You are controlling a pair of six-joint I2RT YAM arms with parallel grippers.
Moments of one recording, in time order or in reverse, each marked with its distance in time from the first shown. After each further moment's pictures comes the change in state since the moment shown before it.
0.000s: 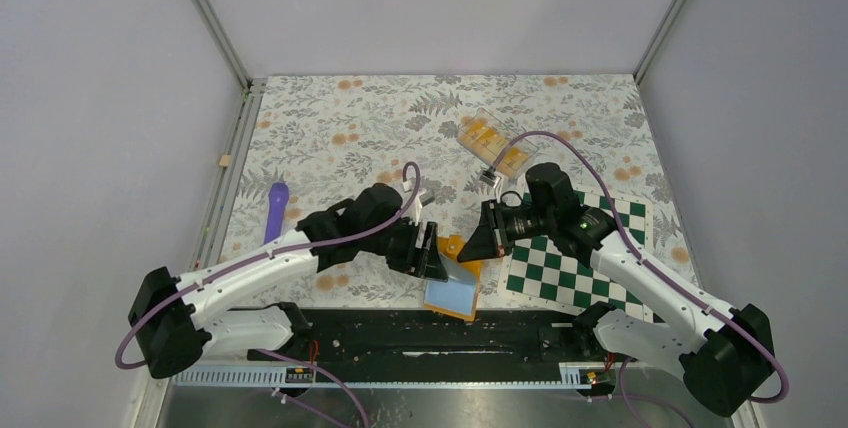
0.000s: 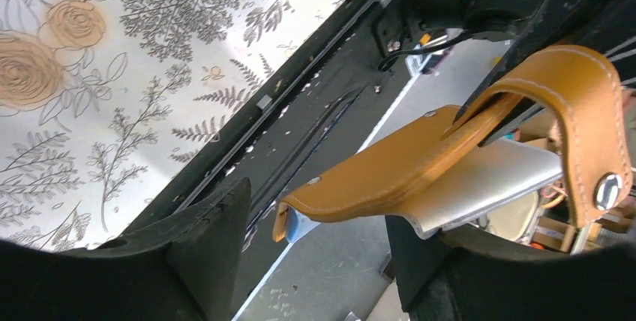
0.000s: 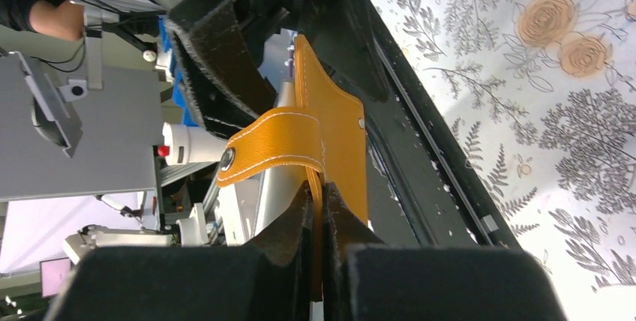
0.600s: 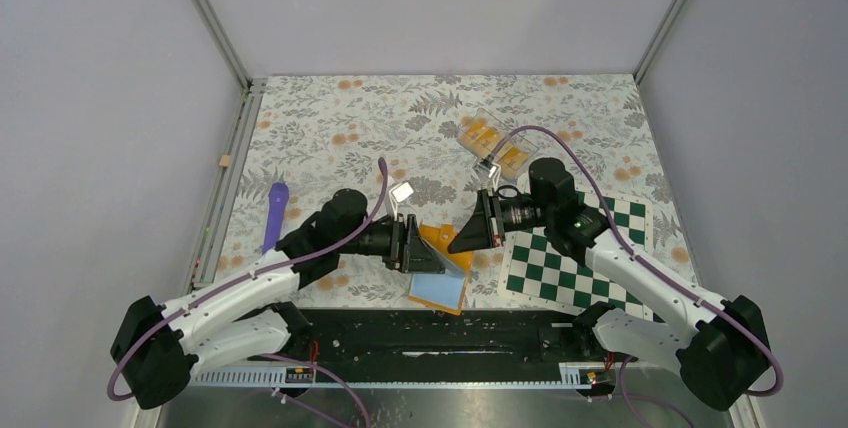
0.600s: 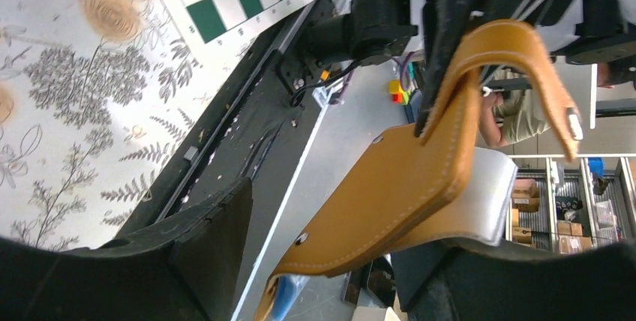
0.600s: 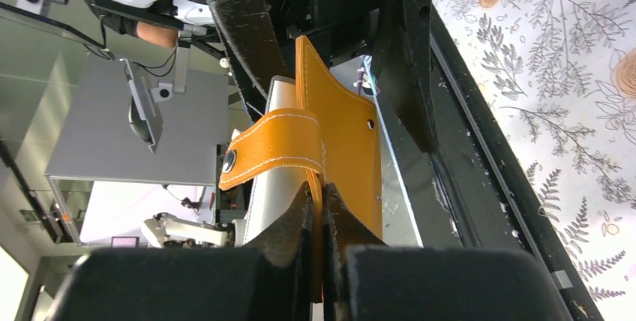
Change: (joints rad) left arm 0.119 -0.179 -0.251 0.428 0.221 -0.143; right arm 0.000 0.028 -0.030 0.312 -0.114 0.259
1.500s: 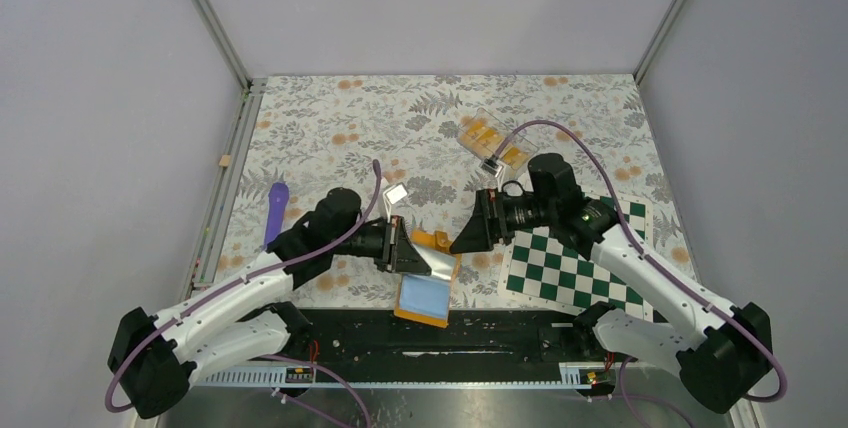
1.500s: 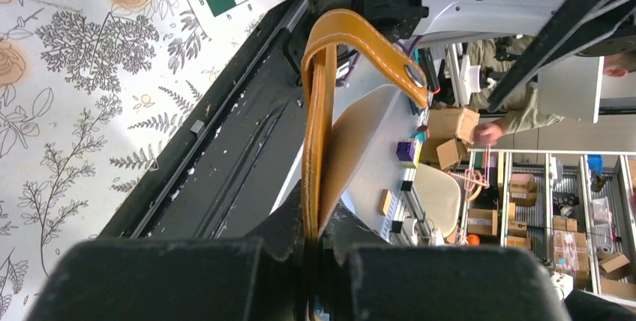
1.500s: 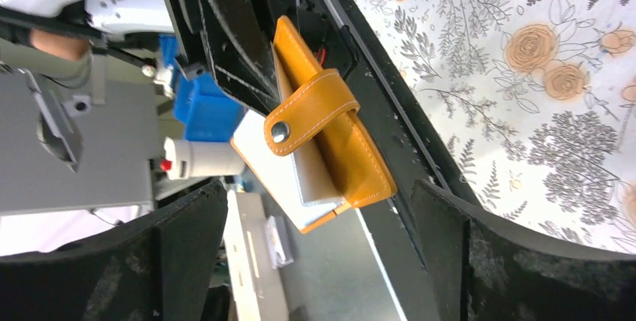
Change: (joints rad) left arm 0.044 -0.063 -0.004 -0.077 0.054 0.018; right arm -0.023 0.010 0.085 -0.274 0.120 -0.194
